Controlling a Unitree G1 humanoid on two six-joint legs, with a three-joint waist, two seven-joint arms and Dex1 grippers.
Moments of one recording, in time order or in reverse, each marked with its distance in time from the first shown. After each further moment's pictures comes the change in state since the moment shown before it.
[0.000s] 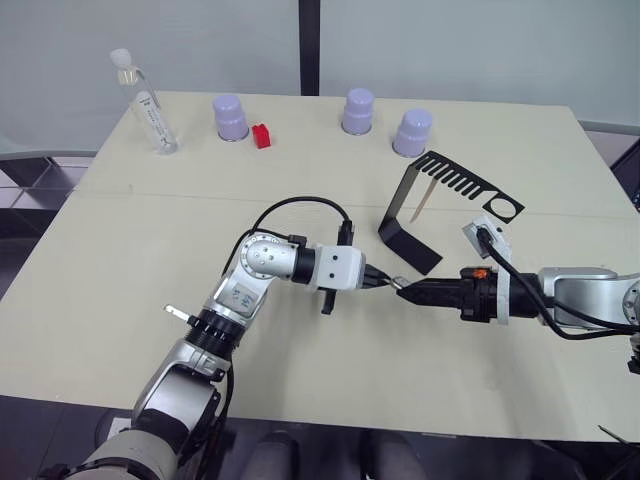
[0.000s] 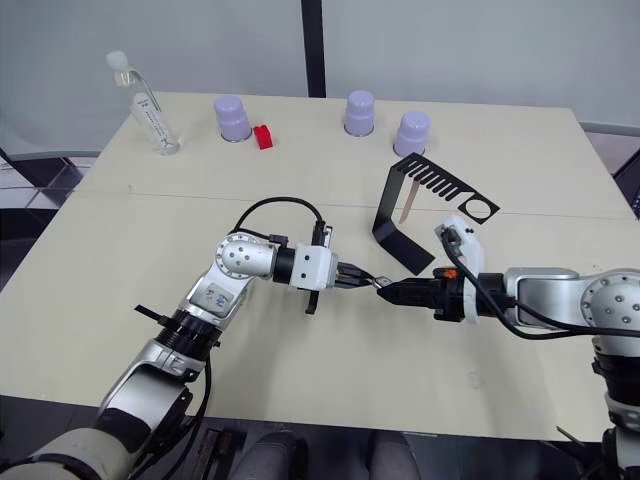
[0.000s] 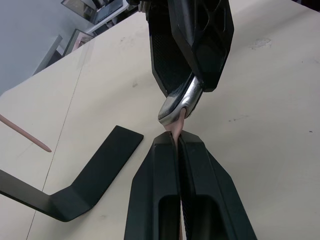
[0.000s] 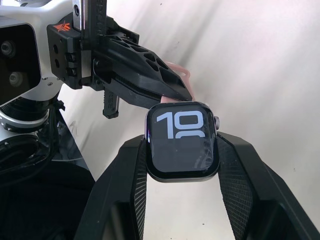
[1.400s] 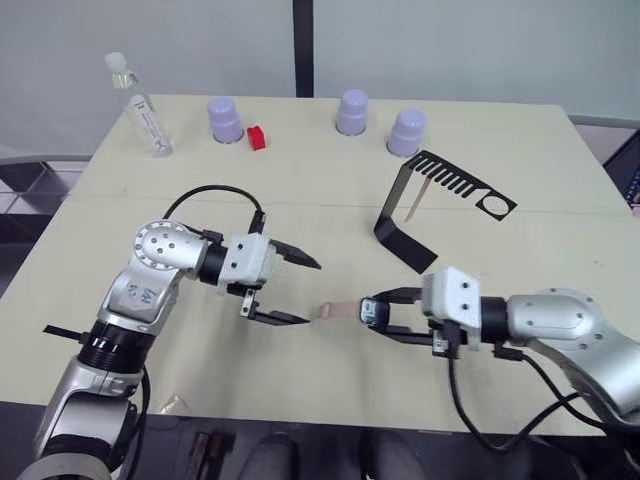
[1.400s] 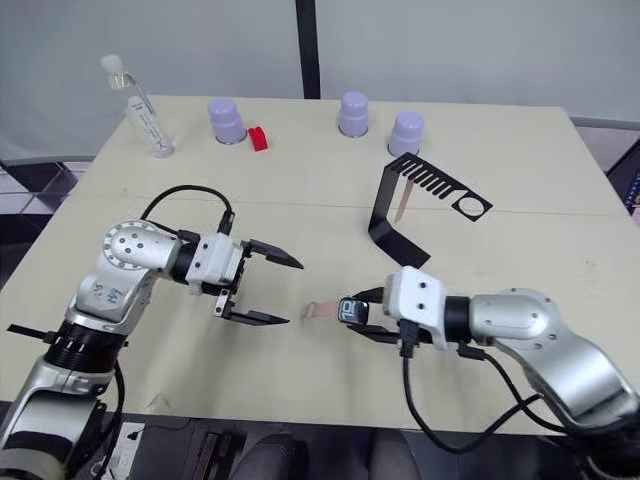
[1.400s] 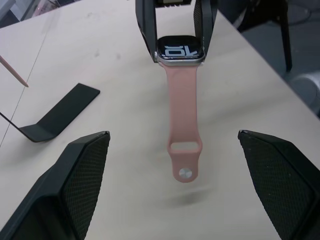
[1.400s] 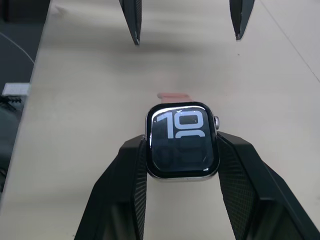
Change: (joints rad) left arm 0.144 0.440 0.151 -0.218 -0.257 0.163 -0.269; right arm 0.146 0.030 0.315 -0.367 -1.224 -0.840 0.672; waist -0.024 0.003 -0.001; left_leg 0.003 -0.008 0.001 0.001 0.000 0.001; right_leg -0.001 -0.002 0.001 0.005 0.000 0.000
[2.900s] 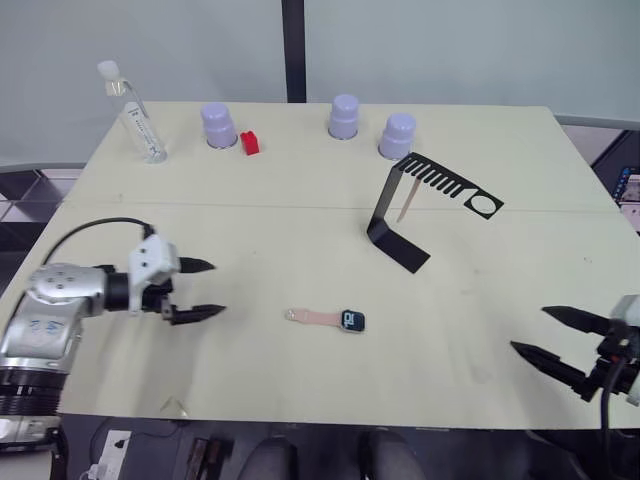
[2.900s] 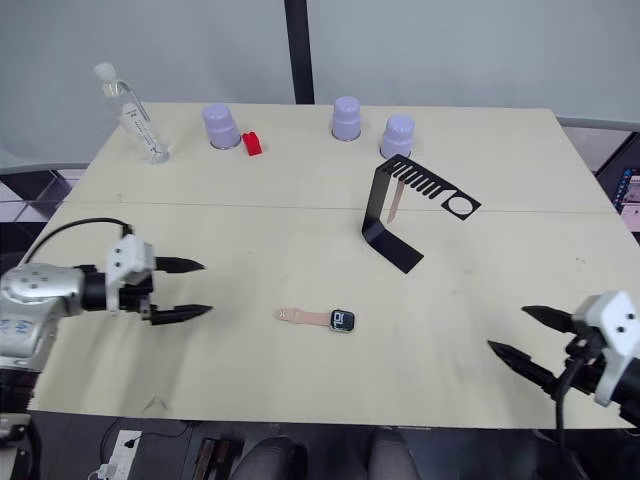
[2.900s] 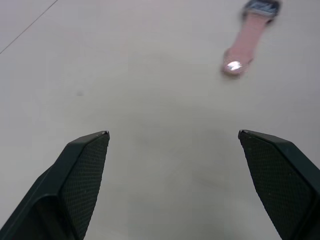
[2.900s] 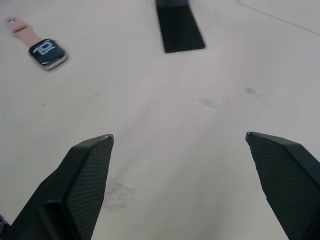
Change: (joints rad) left arm 0.284 0.223 0.324 0.144 -0.092 0.257 0.172; right arm 0.747 0.135 -0.999 0.126 0.186 0.095 0.143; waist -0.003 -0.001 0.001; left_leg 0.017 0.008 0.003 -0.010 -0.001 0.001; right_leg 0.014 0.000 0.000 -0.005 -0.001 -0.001
